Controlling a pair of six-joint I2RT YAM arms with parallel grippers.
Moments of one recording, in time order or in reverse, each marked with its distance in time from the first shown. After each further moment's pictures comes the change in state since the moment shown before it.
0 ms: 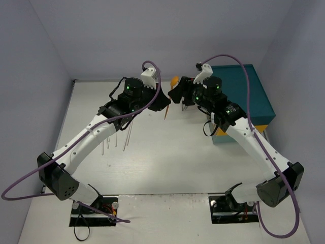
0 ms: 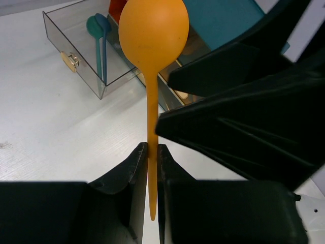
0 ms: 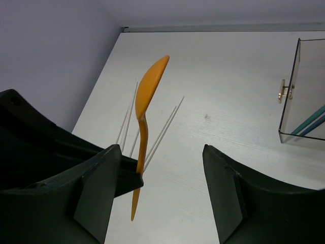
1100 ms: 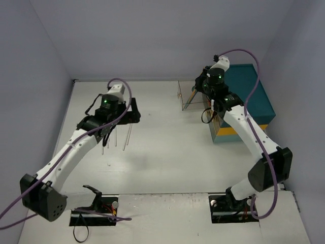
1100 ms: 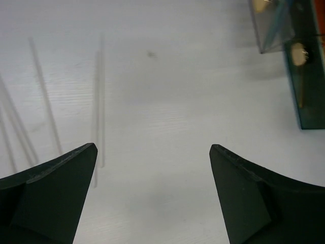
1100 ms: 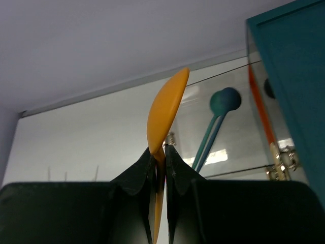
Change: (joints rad) left arm 0.205 -0.234 -0.346 -0.170 -0.264 -0.012; right arm -0.156 0.136 0.035 0.070 0.340 0.003
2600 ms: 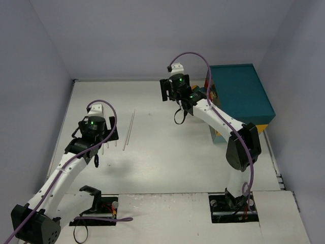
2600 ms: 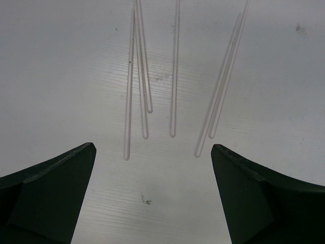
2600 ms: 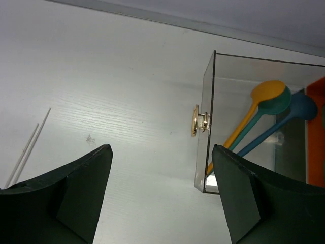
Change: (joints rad) left arm 0.134 -0.301 -0.341 -0.076 -0.314 0.093; right arm 0.198 0.354 0.192 -0.051 0.090 -0.350
